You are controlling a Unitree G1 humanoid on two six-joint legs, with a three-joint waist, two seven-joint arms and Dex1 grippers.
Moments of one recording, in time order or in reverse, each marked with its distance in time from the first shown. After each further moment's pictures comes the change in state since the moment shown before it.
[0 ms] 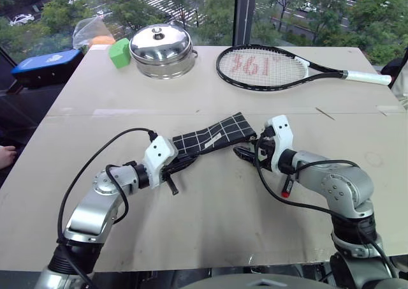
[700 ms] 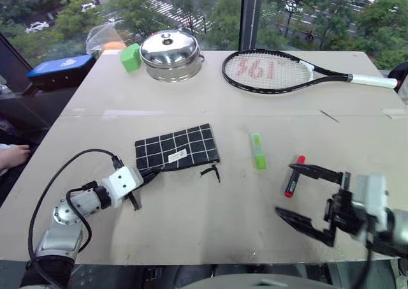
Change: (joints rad) left arm 0.133 0.075 0.115 0.430 0.133 -0.671 -0.083; right arm 0.718 -0.501 -0.216 -0.479 0.004 -0.796 0.566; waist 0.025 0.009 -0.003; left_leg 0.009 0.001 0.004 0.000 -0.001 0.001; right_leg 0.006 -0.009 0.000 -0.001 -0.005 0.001
